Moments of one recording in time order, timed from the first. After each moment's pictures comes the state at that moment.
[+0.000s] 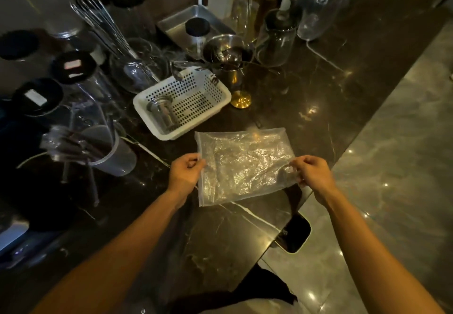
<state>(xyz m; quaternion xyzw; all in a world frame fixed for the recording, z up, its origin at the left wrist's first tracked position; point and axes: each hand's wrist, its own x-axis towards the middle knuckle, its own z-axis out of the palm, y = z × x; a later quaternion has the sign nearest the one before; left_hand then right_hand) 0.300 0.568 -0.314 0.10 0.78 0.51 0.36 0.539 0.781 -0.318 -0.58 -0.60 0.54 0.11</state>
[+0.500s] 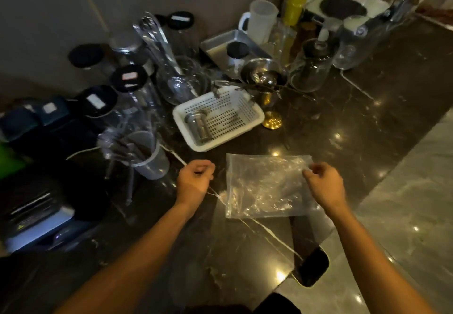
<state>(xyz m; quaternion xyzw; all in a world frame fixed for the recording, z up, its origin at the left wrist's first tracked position) 0.279 0.536 -0.281 0.05 0.78 0.56 0.26 0.483 0.766 -0.286 -0.54 -0.74 0.39 0.11</state>
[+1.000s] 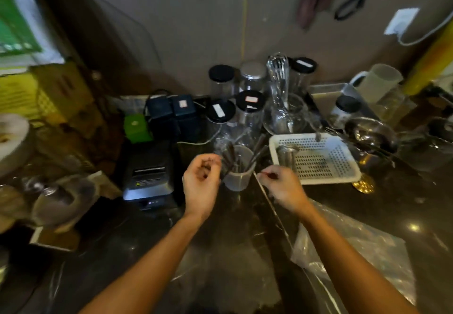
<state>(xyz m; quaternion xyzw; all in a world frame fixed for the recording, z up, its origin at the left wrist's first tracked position) 0.222 0.396 -0.213 -0.01 0.74 0.67 -0.03 0.257 0.599 -0.234 -0.17 -0.84 0.51 -0.02</state>
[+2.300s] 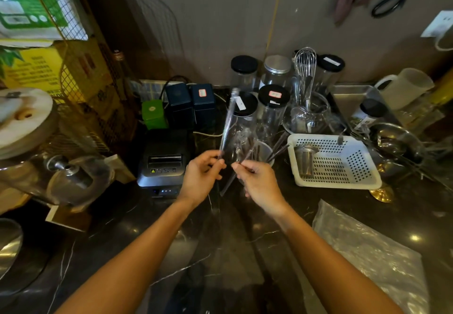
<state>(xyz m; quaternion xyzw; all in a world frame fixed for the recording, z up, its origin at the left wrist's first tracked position) 0.187 0.339 -0.248 0.08 0.78 0.62 0.07 0.232 0.506 -0.234 -0.10 -0.80 0.59 -0.02</state>
